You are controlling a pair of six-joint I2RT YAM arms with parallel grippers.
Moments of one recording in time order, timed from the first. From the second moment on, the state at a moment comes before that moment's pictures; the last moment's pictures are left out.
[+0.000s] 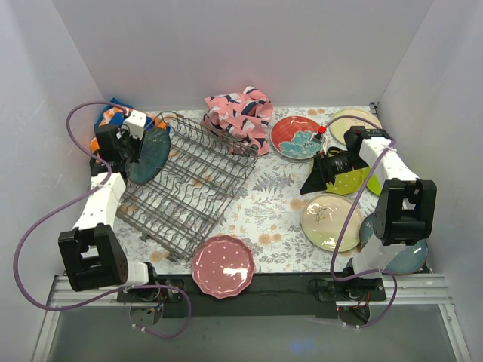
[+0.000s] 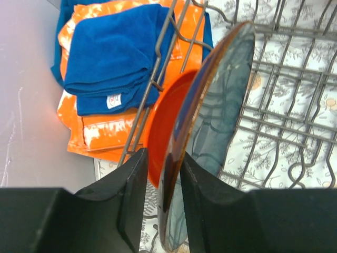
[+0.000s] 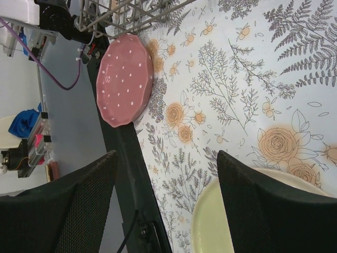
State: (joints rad) left arm 0.17 1.36 1.01 -0.12 0.13 0.47; right arm 0.03 1.69 1.33 -1.27 -1.13 -0.78
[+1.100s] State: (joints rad) left arm 0.17 1.10 1.09 -0.19 0.15 0.10; right arm 0.13 1.66 1.33 -1.29 -1.04 -0.84
